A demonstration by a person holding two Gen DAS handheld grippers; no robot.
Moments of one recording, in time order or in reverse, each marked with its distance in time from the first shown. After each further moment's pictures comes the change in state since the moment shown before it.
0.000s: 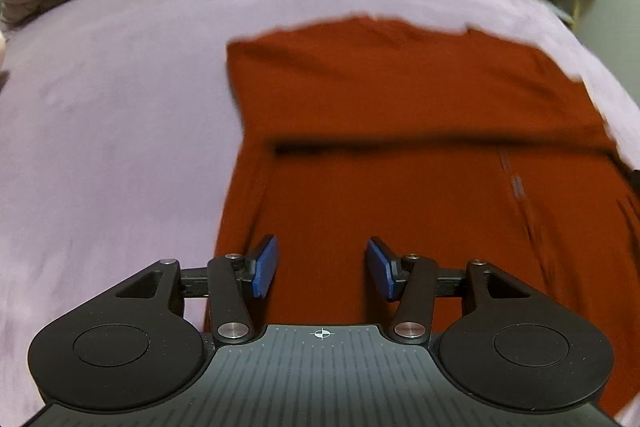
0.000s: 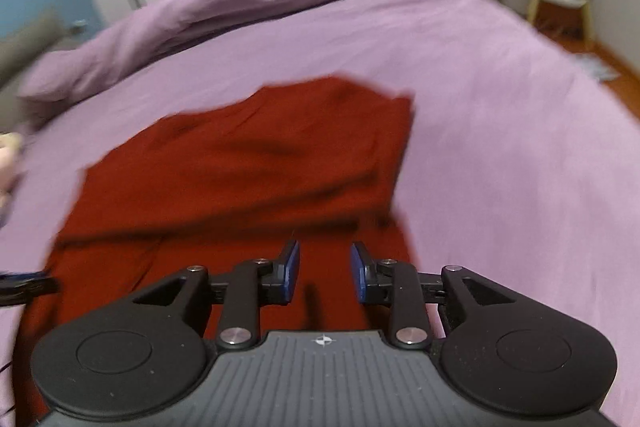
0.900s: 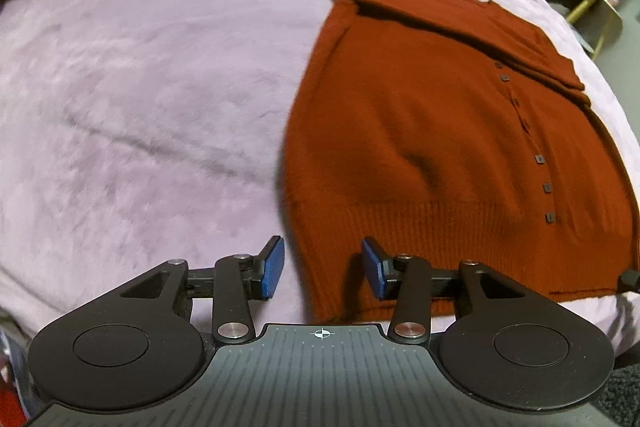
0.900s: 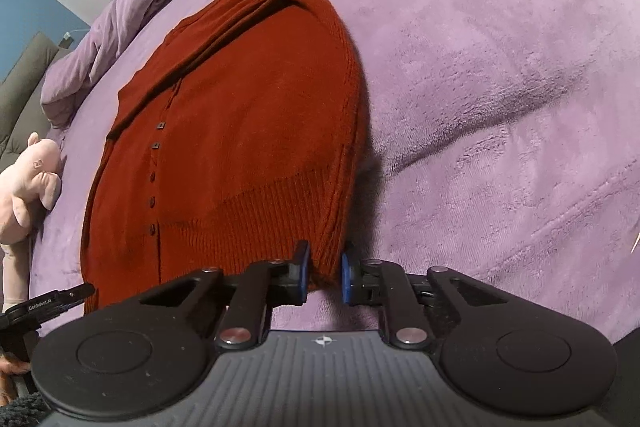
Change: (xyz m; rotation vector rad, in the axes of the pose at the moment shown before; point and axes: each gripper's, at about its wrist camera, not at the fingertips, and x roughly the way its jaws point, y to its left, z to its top) left arm -0.088 0.043 -0.136 -0.256 0.087 -0.028; right arm -0.085 -0.040 -0.133 0.291 0.213 0.090
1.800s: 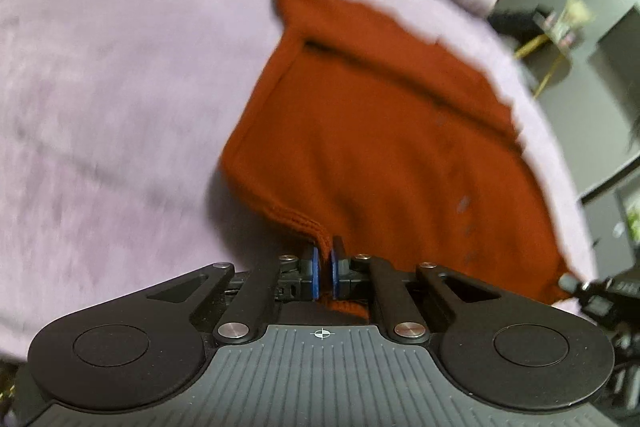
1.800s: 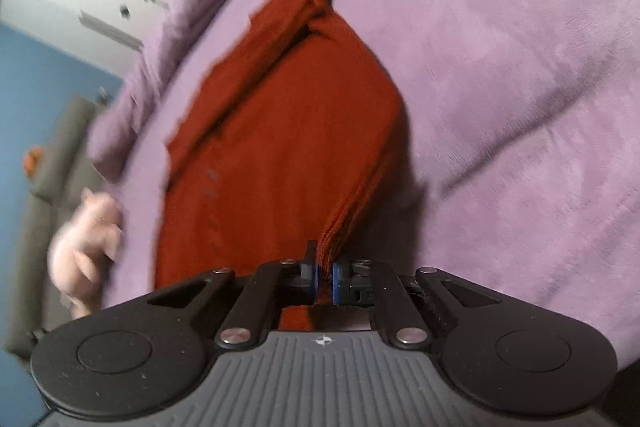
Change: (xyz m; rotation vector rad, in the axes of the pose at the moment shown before) left arm -0.019 -0.005 0.034 -0.074 -0.081 -0.250; right arm -0.009 -0.013 0.027 0.204 -0.070 0.261
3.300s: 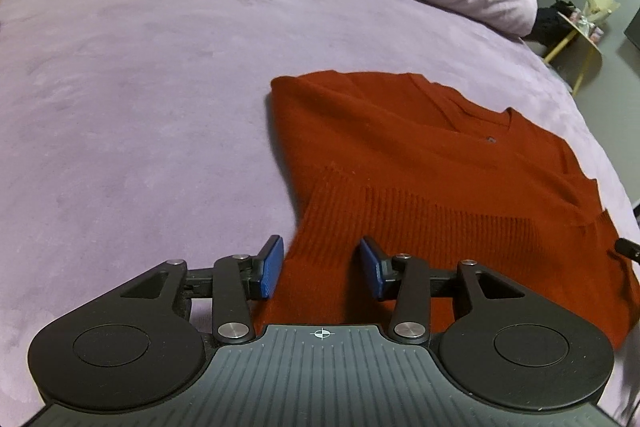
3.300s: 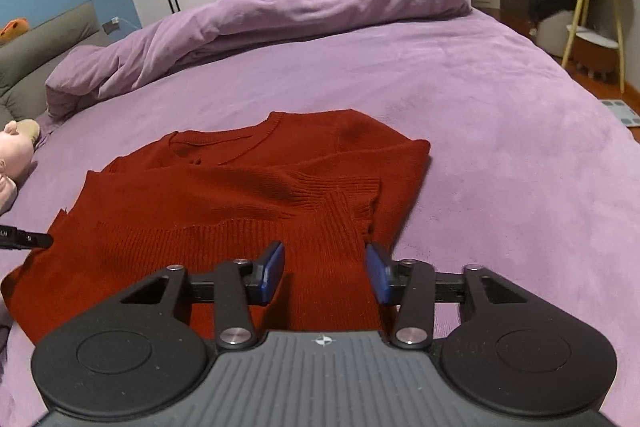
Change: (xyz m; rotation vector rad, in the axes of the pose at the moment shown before) left arm 0.150 0.016 0.166 0.131 -0.032 0.118; right arm 0.145 0.087 0.144 -0.665 -0.186 -0.270
